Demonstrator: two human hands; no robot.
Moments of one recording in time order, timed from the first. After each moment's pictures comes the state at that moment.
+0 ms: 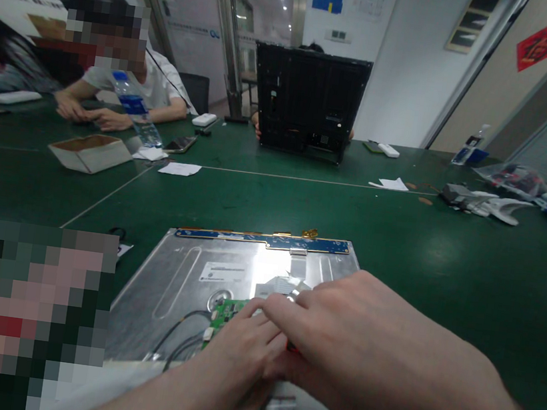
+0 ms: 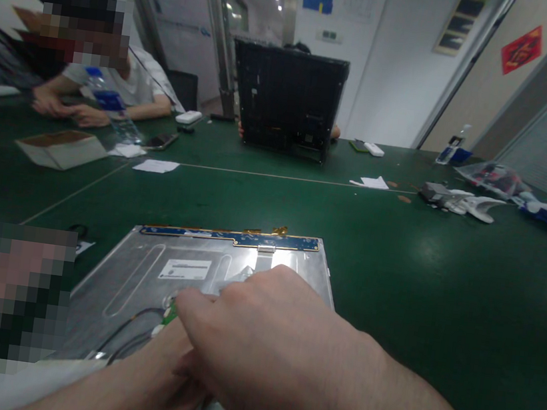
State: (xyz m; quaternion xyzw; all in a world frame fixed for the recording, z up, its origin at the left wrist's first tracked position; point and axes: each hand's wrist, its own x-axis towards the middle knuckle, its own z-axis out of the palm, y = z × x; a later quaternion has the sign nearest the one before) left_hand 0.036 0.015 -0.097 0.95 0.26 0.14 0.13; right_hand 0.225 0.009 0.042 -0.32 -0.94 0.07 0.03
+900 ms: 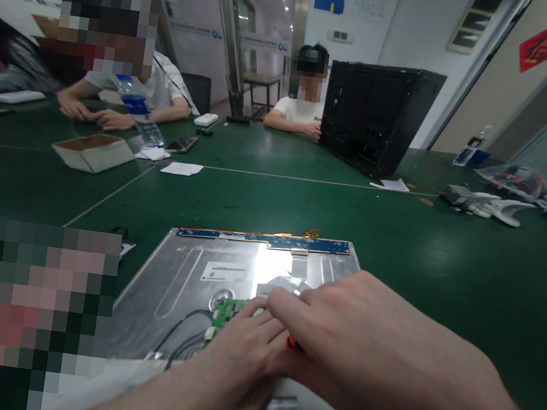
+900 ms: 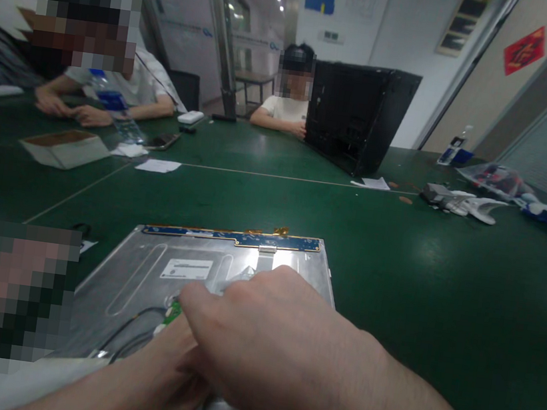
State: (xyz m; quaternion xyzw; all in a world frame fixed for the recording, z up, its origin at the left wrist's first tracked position) left_hand 0.037 0.014 -0.093 0.95 0.26 0.13 0.12; right_hand 0.225 0.010 0.041 -0.33 -0.94 0.08 0.04
